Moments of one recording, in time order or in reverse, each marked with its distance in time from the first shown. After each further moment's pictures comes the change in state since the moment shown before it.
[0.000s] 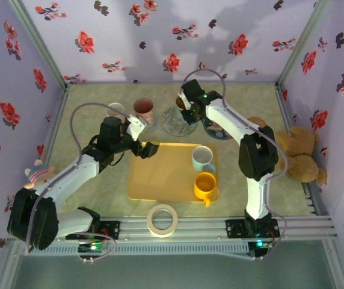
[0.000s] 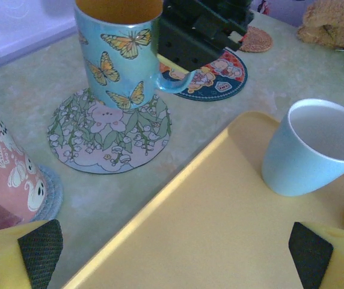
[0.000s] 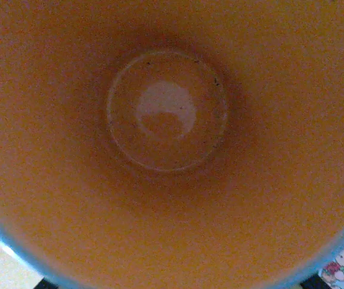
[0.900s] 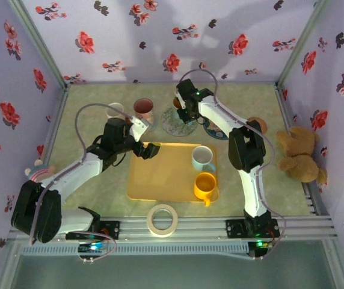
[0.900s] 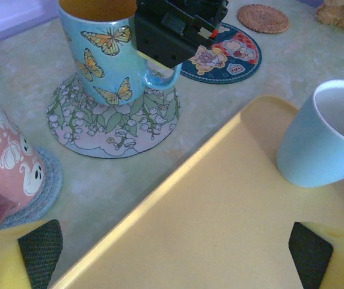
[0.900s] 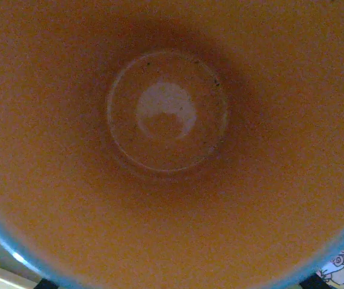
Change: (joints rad) left arm -0.008 0.060 -0.013 0.025 -0.036 -0.003; right arm 0.000 0.163 0.150 -0.045 -0.005 0.045
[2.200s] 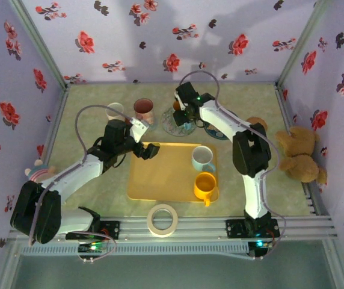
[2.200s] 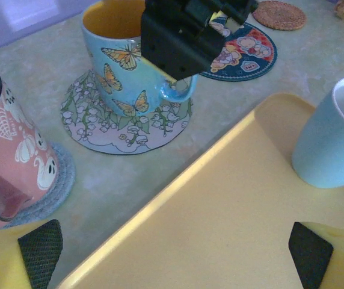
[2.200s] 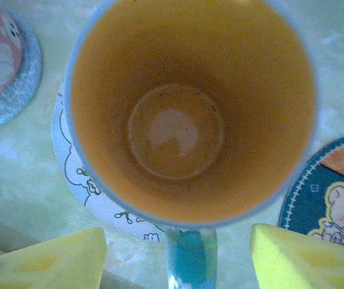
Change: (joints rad) left arm -0.011 -0.008 -0.026 0.035 -0.061 -0.001; right arm 0.030 -0.109 -0.144 0.125 0.005 0.067
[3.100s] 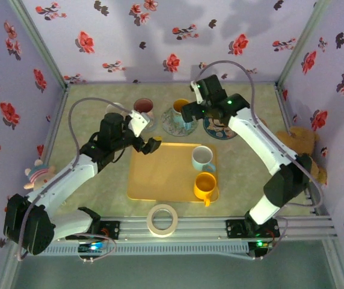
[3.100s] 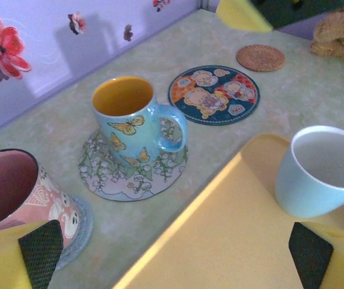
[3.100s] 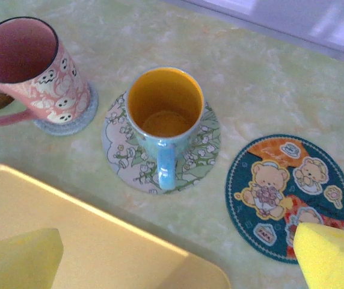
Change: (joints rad) left arm -0.057 -0.101 0.140 -0.147 -0.035 0.050; right arm 0.006 -0.464 -0.149 -0.098 0.011 -0.010
